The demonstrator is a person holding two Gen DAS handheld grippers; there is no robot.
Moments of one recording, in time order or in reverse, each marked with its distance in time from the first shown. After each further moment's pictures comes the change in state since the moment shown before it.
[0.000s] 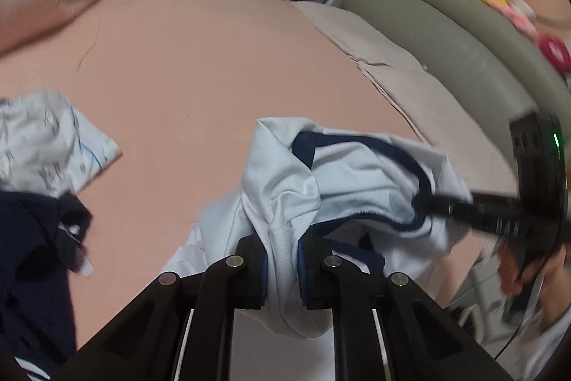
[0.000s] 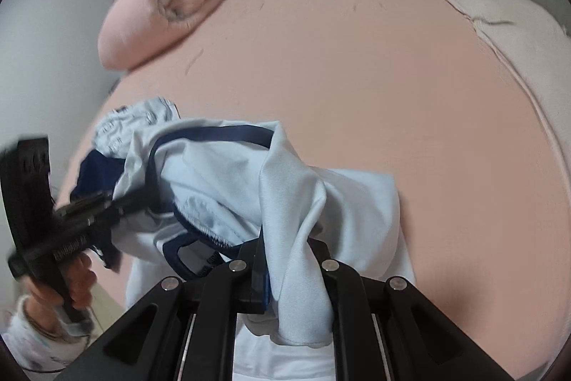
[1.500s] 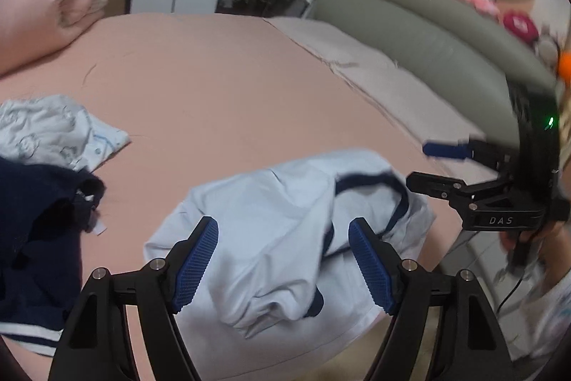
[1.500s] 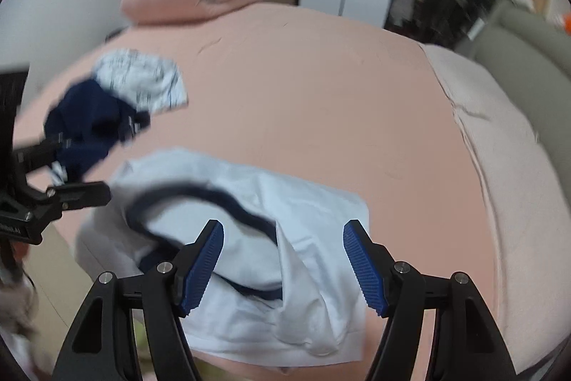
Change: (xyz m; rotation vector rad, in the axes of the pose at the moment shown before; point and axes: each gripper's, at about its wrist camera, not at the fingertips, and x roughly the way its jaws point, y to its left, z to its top) left arm -0.046 -0.019 -0.037 0.072 -0.048 -0.025; right arm -0.038 0.068 -0.040 -0.392 -0.083 -0.236
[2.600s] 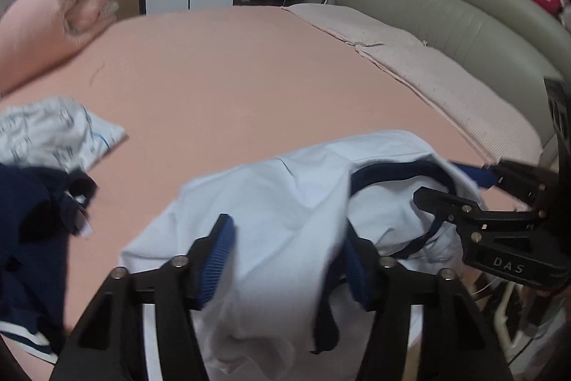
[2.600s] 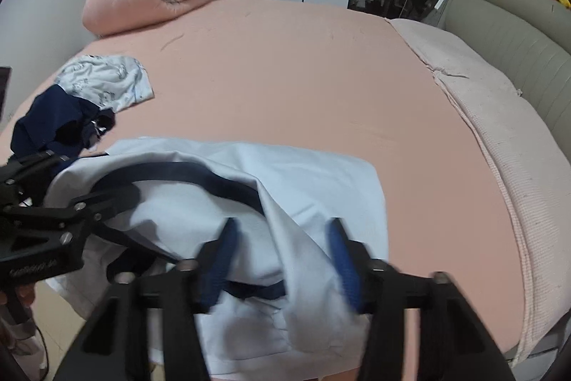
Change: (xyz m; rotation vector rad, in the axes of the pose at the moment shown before) left arm 0.041 -0.008 -0.007 -0.025 0.026 0.130; right arm 0.034 -0.002 -0.033 0.170 -0.007 -0.070
